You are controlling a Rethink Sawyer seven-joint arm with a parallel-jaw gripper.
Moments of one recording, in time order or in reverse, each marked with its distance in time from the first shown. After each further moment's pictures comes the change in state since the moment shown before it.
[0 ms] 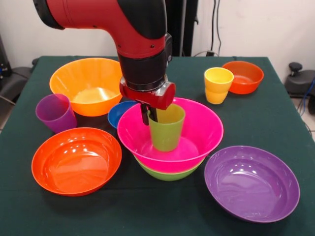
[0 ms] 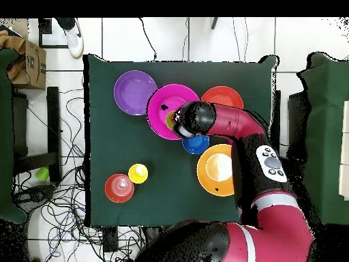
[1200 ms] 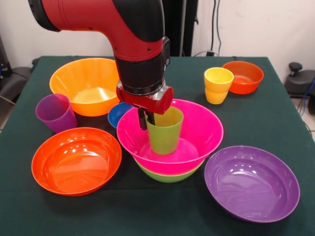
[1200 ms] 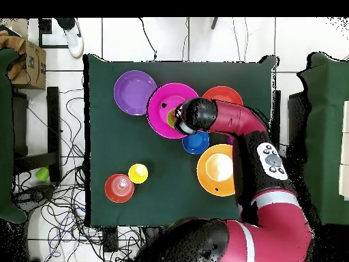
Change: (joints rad) arm 0.002 0.011 0.000 -0.033 0.000 0.001 0.000
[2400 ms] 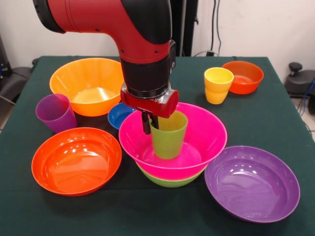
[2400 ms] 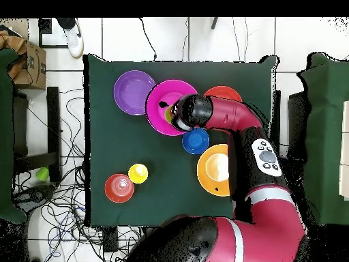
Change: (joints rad) arm 0.030 0.010 -0.012 -0.035 0.002 0.000 0.000
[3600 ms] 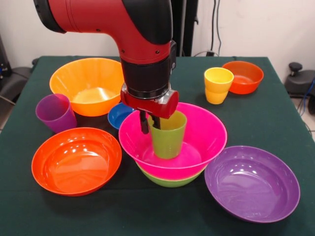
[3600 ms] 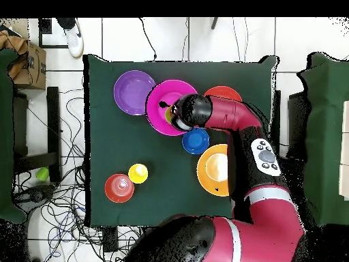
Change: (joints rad) arm 0.007 0.004 -0.007 -0.007 0.001 -0.001 0.000
